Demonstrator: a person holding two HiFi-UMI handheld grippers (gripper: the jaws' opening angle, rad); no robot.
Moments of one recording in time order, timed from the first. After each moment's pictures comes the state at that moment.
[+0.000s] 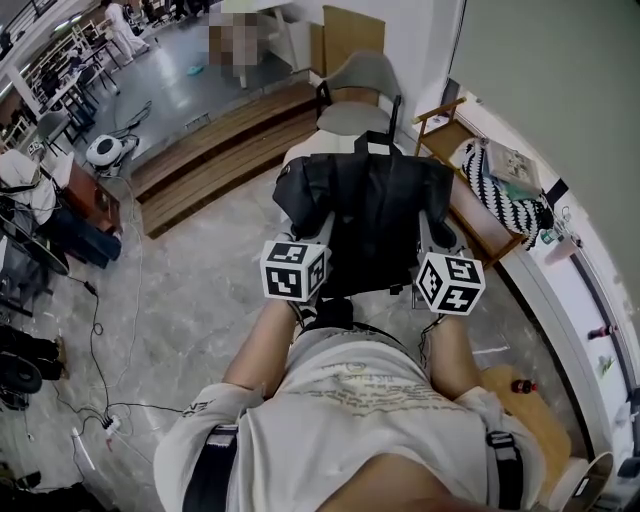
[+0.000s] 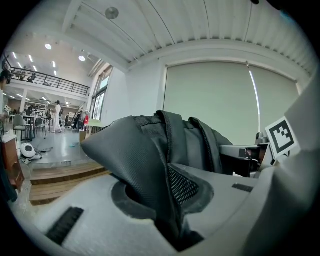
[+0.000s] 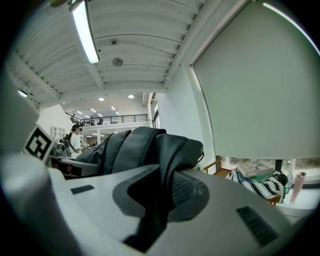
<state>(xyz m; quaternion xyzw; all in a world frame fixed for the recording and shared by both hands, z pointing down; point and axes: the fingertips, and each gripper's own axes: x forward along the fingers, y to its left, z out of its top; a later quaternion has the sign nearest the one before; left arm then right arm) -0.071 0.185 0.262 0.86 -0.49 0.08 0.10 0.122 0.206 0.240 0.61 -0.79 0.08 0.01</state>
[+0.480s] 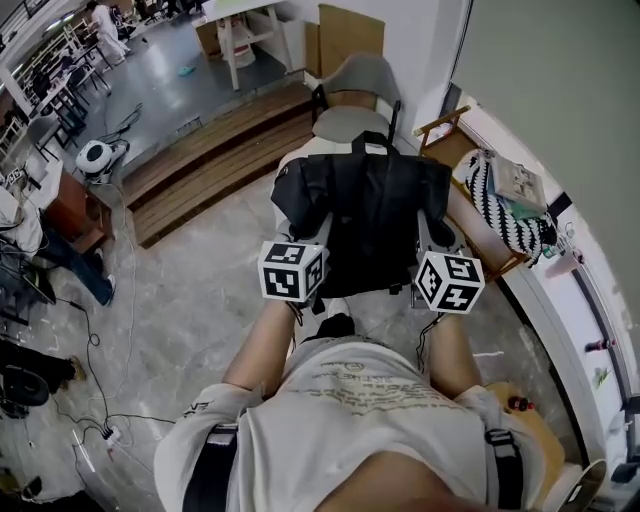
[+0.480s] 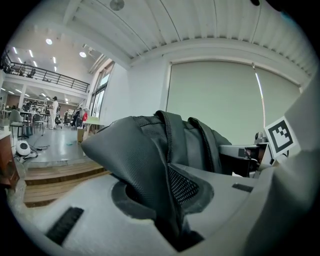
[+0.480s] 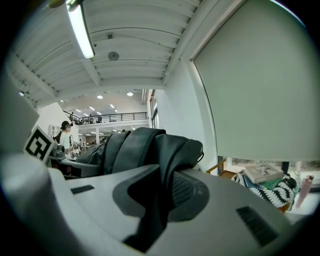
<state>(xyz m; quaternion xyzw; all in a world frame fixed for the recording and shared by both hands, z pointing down) -0.072 0.082 0.261 0.87 -0.48 0.08 0.12 0.122 0.102 0.235 0.61 -0.78 0.09 0.02</state>
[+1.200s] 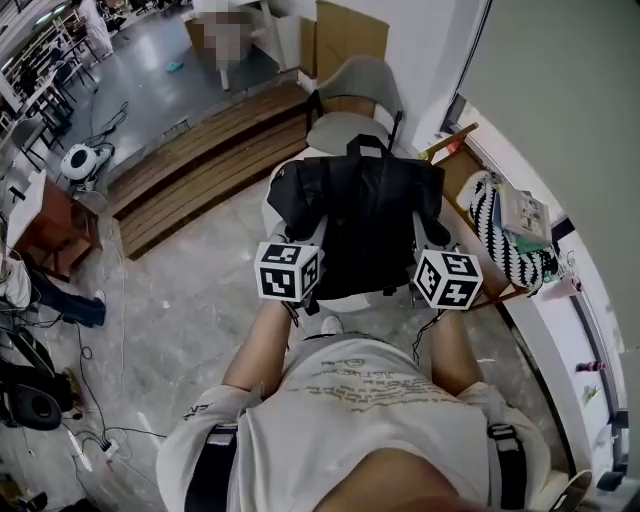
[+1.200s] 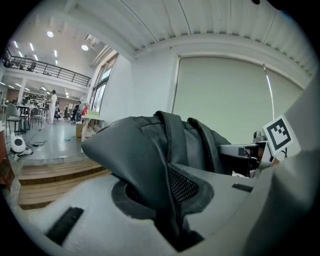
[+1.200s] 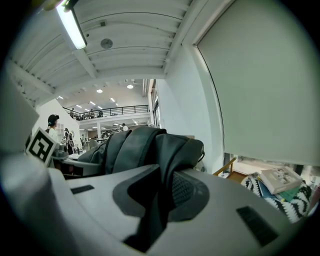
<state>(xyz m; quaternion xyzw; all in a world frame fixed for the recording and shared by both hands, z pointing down) -0.084 -0.064 0.275 0.86 -0.48 0.09 0.14 0.110 -0.046 0.246 0.60 -0.79 0.12 0.05</state>
